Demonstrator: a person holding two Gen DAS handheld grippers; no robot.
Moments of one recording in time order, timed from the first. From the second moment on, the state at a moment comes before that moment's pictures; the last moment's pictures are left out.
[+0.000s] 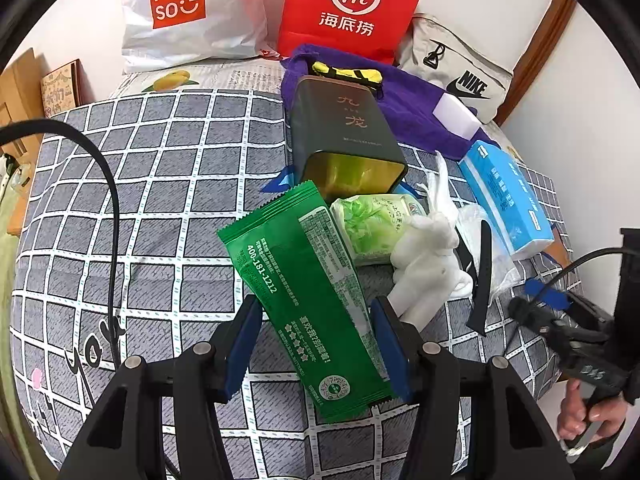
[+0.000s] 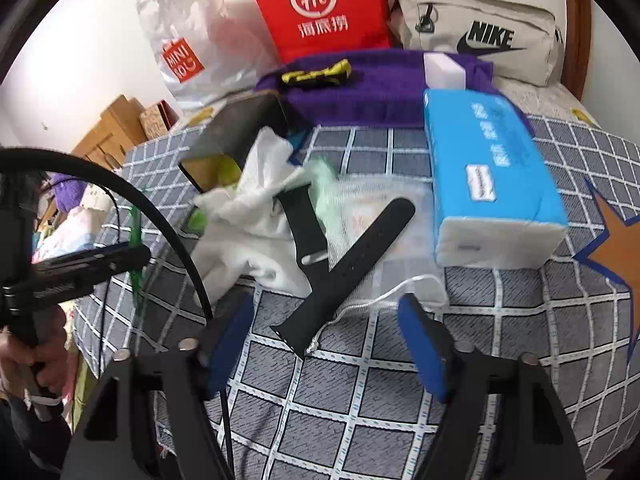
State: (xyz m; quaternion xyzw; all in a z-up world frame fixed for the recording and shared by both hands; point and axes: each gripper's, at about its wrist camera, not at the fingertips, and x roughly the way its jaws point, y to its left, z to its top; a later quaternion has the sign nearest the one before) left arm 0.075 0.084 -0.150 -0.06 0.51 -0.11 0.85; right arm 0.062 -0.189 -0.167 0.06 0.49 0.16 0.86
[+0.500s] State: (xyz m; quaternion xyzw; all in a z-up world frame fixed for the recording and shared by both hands) left arm 0.076 0.077 -0.154 -0.07 0.51 -0.14 0.84; right arm 0.072 -0.173 -0.195 0.04 0.51 0.14 0.85
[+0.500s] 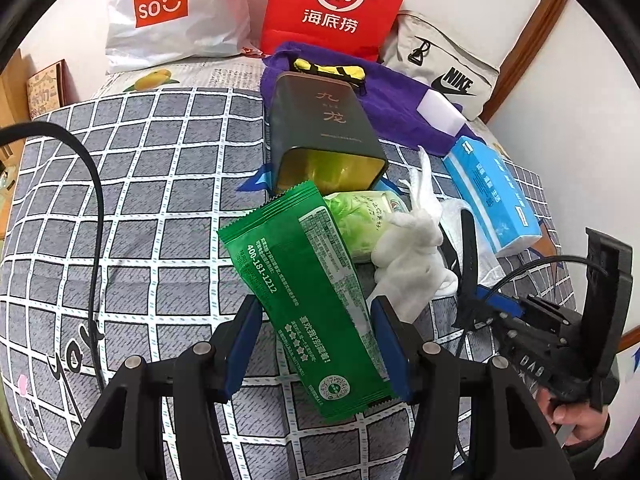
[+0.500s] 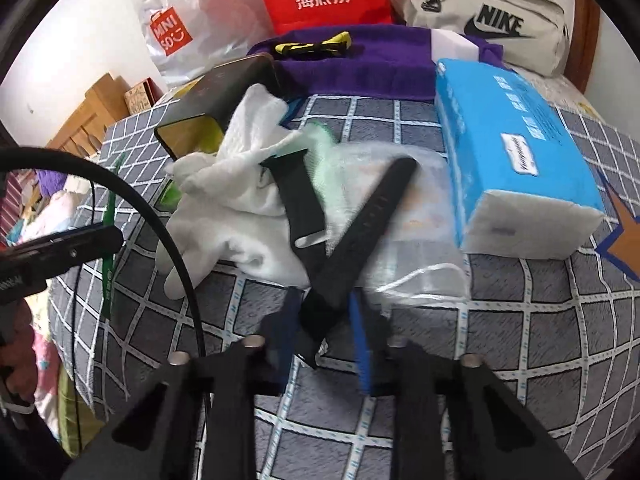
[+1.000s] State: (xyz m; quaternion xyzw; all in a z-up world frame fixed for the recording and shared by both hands) left arm 0.074 0.076 -0.156 -0.06 0.52 -0.14 0.84; right arm 0.064 -0.184 -0.178 0.02 0.49 0.15 0.86
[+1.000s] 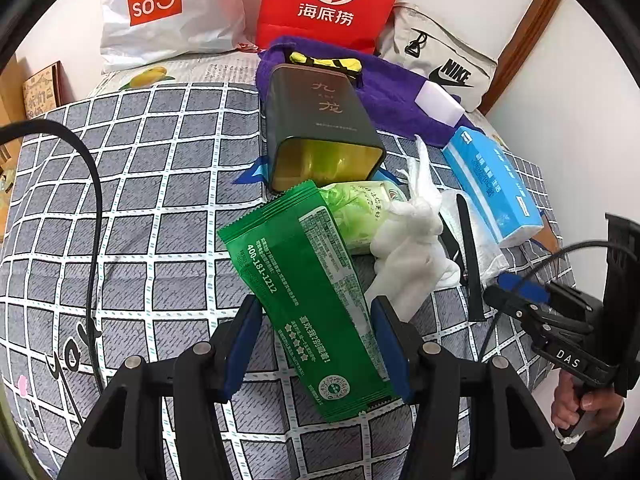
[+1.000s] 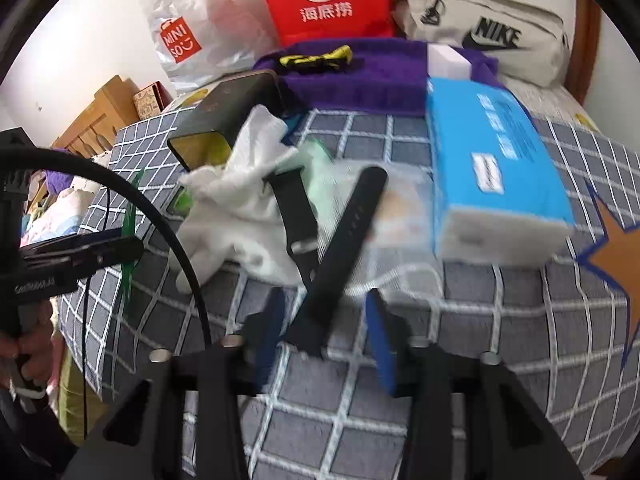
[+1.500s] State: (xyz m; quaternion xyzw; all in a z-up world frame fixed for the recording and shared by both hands) left arm 0.074 0.071 -0.157 -0.05 0.53 -0.14 0.84; right arm 0.068 -0.181 -0.187 -0.04 0.50 0.14 0.85
